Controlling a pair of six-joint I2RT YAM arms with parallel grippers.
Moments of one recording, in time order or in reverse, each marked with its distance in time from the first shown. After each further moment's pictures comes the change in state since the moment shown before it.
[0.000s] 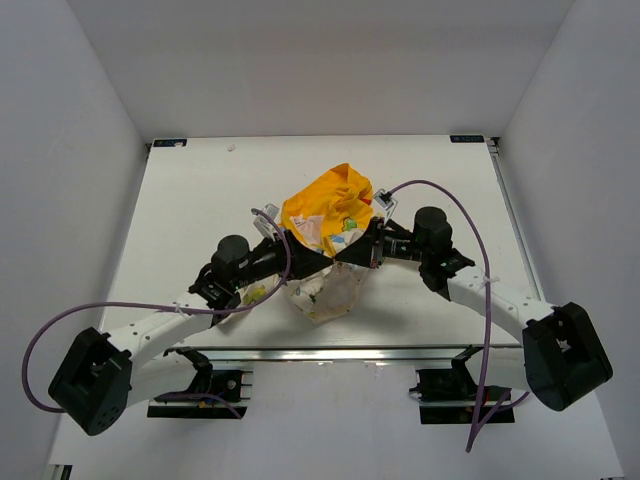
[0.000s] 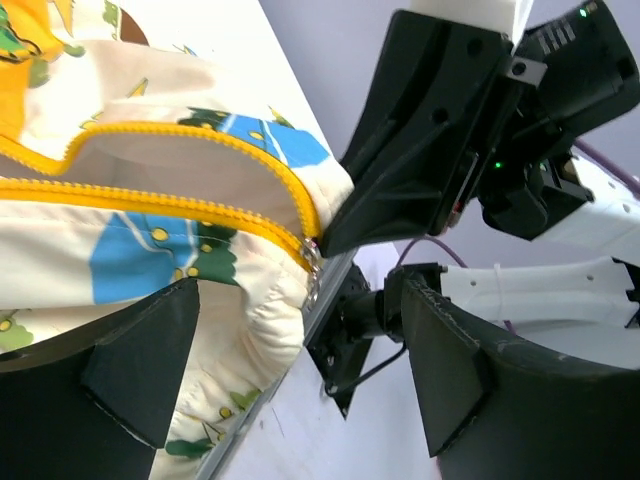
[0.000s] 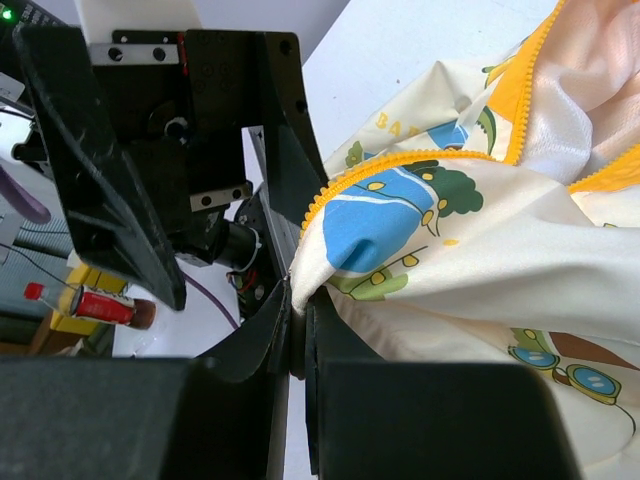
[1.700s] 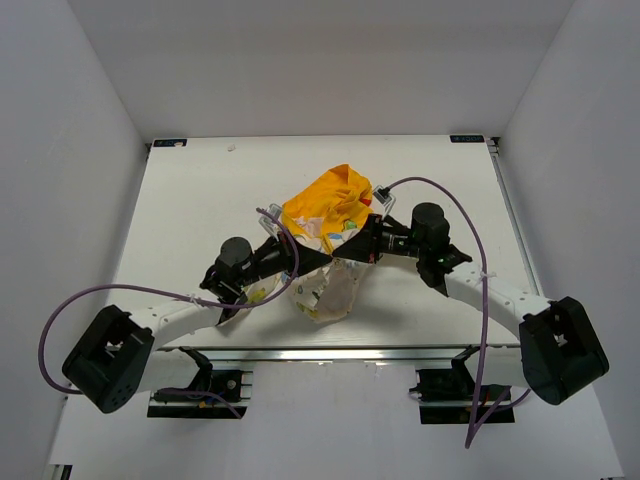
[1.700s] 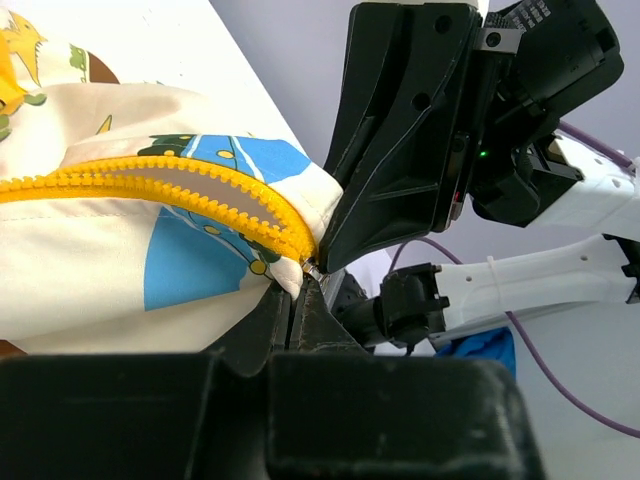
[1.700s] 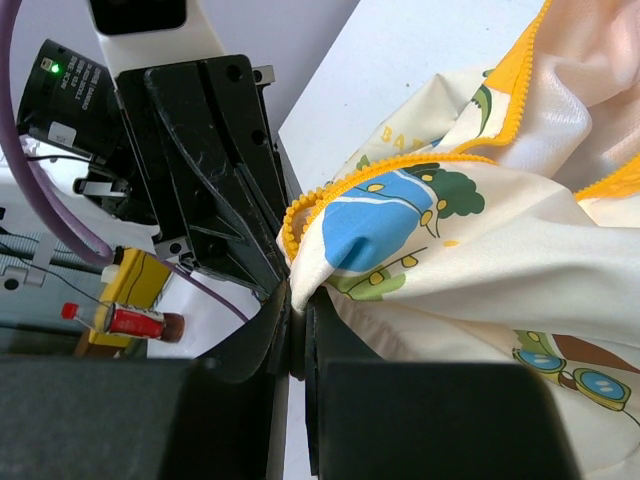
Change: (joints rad) left arm 0.005 0.143 -0.040 0.296 0.059 -0.013; right arm 0.003 0.033 0.035 0.011 0.010 0.092
